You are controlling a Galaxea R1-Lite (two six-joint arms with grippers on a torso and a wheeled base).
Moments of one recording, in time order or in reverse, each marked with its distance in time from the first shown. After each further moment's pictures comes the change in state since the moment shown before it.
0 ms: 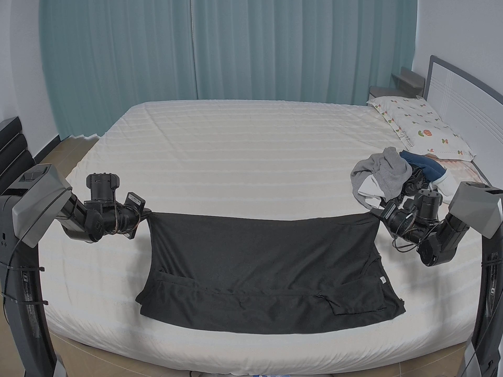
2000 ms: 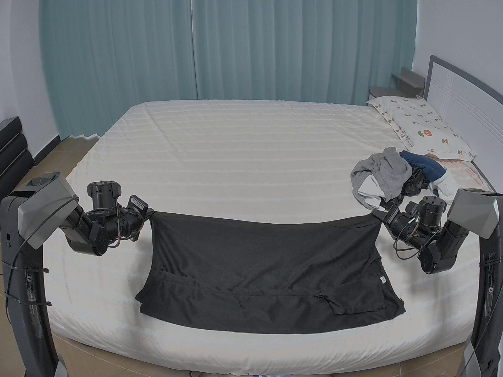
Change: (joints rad) left arm -0.019 0.027 0.104 -0.245 0.012 0.017; right arm -0.023 0.040 0.053 -0.171 0.068 -0.010
